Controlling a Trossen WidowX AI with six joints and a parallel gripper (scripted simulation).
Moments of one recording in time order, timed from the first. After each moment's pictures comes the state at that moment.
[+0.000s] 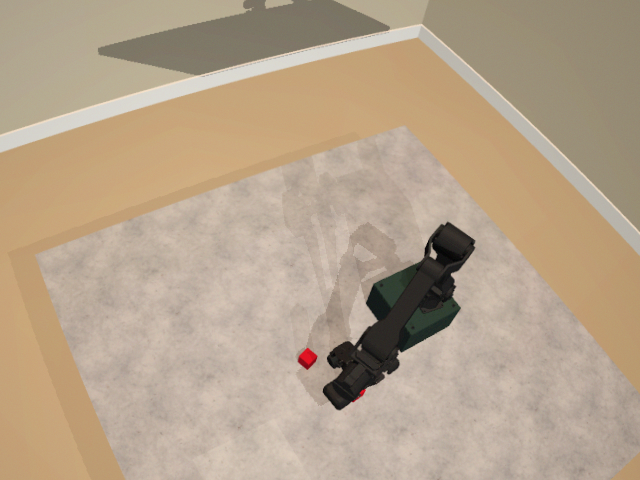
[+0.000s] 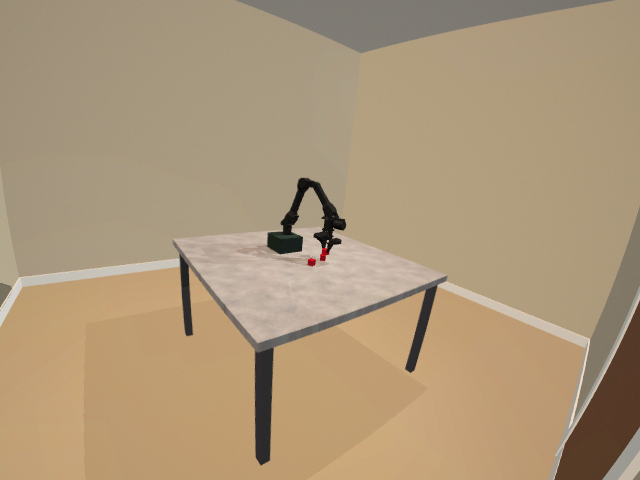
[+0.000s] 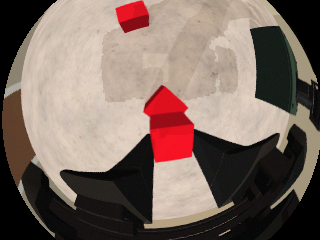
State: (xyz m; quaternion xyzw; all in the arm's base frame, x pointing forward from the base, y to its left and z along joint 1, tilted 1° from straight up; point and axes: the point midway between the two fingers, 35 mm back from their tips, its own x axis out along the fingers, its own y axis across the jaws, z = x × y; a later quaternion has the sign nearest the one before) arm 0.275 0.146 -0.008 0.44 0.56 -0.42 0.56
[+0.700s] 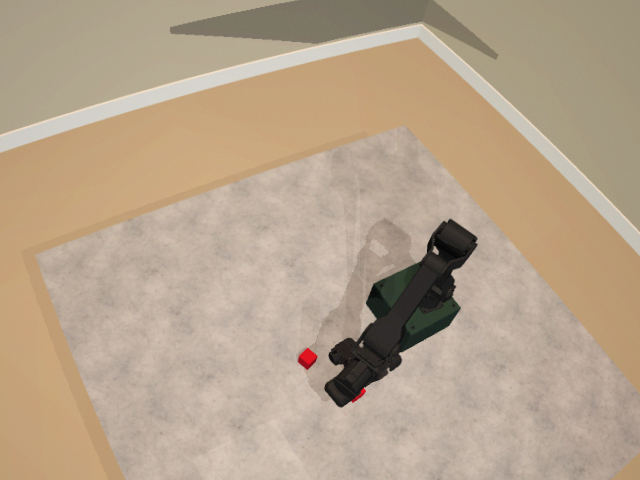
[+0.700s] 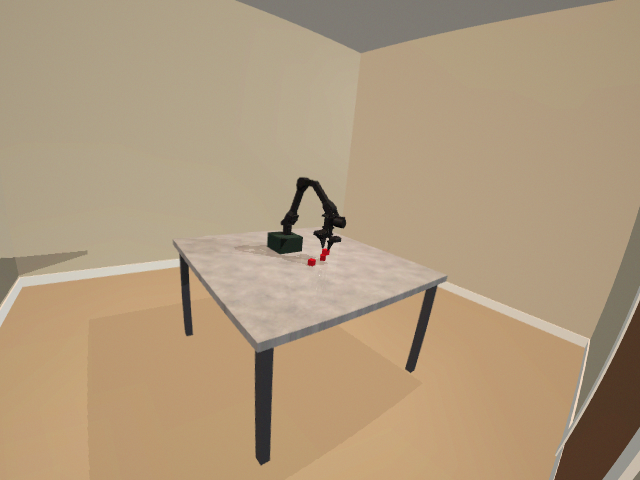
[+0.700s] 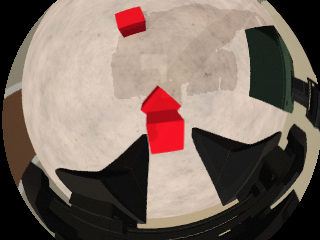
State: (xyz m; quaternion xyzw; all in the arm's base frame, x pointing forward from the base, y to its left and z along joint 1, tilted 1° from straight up) arm 0.272 0.145 0.005 0.44 0.56 -0.43 0.56
